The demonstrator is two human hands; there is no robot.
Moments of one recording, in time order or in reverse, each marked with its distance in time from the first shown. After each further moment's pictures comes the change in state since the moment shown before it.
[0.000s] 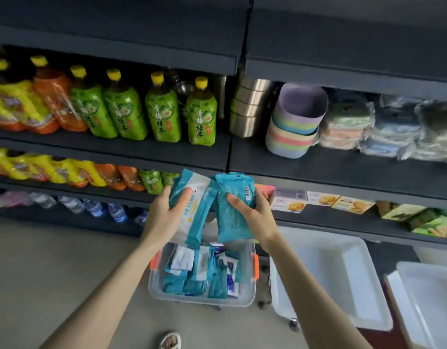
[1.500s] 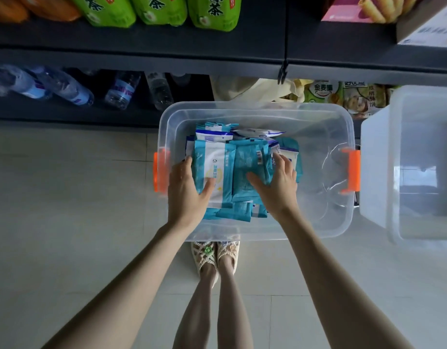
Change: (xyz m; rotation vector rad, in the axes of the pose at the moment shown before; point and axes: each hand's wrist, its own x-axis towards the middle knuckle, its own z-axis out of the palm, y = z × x) left_hand 0.030 -0.449 0.094 0.383 -0.302 -0.180; right_hand 0.117 0.439 0.067 -0.834 0.203 0.405
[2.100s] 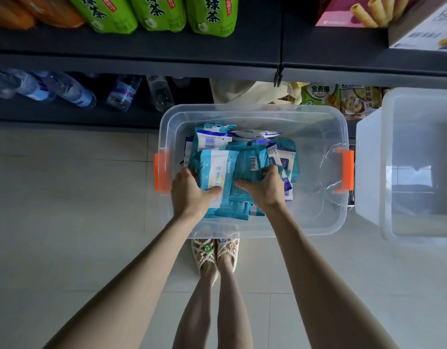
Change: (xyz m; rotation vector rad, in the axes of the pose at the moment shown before) left_hand 0.002 0.016 0.003 0.047 -0.076 -0.318; right_hand 0.003 -0.009 0.014 0.169 -0.078 0.274
